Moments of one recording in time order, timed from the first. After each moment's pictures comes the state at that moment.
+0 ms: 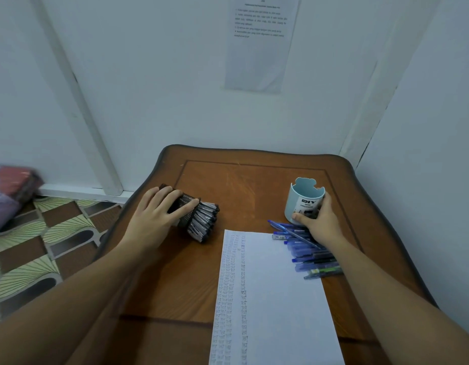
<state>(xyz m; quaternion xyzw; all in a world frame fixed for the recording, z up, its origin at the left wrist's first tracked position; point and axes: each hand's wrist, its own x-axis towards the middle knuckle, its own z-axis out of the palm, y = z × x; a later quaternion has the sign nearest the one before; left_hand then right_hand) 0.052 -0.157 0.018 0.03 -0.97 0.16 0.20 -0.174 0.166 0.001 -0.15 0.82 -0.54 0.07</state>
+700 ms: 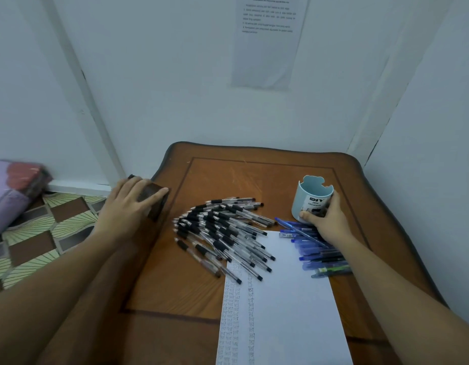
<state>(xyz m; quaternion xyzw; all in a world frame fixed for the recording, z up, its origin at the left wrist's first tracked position) 0.082 -0.217 0.022 0.08 -0.95 0.17 0.26 -0.173 0.165 0.001 -0.15 0.82 -0.54 0.08</state>
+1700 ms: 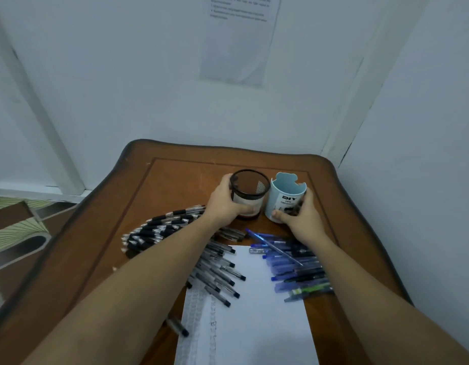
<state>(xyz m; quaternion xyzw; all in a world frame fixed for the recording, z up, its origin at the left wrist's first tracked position) -0.150 -0.048 -0.004 0.14 -0.79 -0.58 0.15 -0.219 0.153 -0.006 -0.15 0.83 -0.54 0.06</state>
